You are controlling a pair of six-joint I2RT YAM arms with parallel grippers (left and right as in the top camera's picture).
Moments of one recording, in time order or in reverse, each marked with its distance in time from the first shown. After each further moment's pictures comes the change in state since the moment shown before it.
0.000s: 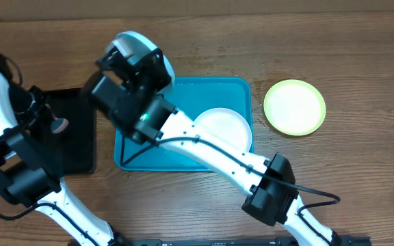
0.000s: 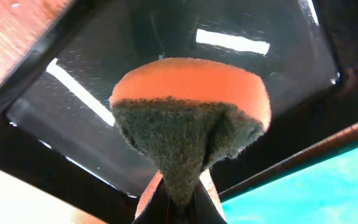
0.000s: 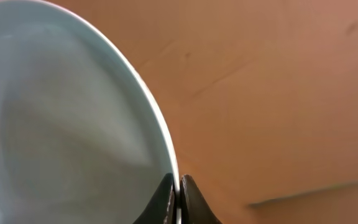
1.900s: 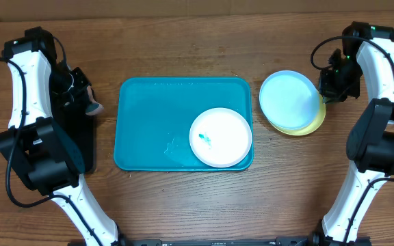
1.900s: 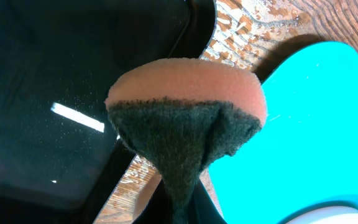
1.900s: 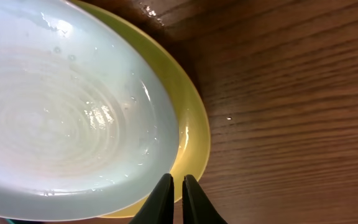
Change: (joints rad) left arm -0.254 0.000 0.000 0.057 0.057 0.094; right arm -1.232 -0.048 -0.398 -0.594 -1.289 0.301
